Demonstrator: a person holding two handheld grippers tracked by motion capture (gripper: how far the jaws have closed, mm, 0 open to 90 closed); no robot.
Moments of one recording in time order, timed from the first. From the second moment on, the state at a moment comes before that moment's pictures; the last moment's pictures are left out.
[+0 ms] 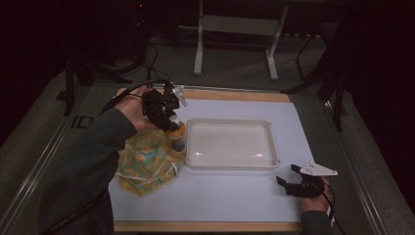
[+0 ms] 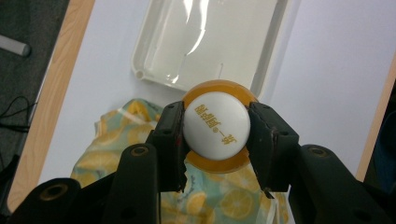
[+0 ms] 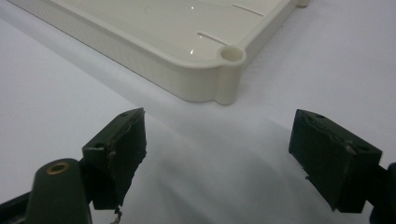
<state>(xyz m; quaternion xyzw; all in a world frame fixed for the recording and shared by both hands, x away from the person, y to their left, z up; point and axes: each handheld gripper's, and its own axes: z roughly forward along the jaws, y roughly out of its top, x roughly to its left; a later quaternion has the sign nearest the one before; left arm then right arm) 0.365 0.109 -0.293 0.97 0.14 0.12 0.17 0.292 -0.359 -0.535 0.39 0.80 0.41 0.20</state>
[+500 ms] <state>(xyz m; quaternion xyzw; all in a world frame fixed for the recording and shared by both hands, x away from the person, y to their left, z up) 0.374 0.076 -0.308 0.97 0.12 0.11 0.18 0.292 -0.359 -0.535 0.39 0.80 0.41 0.20</state>
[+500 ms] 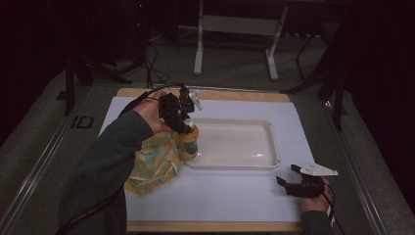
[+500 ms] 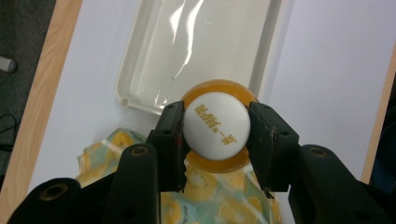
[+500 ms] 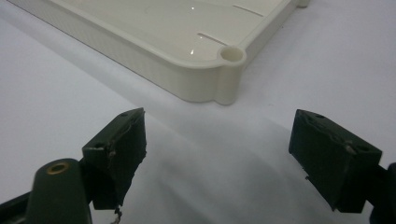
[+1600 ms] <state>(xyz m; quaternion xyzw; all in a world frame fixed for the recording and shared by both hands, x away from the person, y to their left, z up) 0.385 0.040 -0.355 0.98 0.11 0.09 0.14 0.292 -0.359 -0.535 0.39 0.80 0.41 0.20</state>
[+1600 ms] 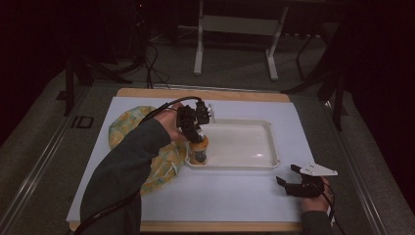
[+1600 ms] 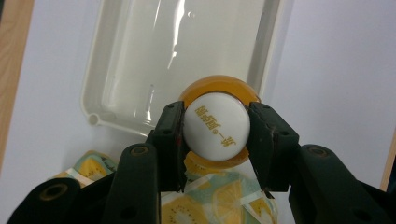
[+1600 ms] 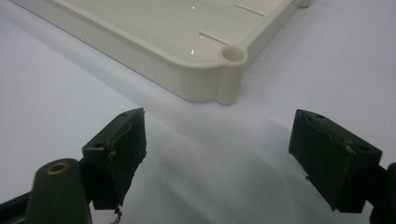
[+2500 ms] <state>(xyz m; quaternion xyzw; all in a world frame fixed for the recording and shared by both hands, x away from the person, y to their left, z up) 0.386 0.028 -0.356 0.97 0.18 0.07 0.12 0.292 -0.358 -0.535 0.39 0.80 0.40 0.20</state>
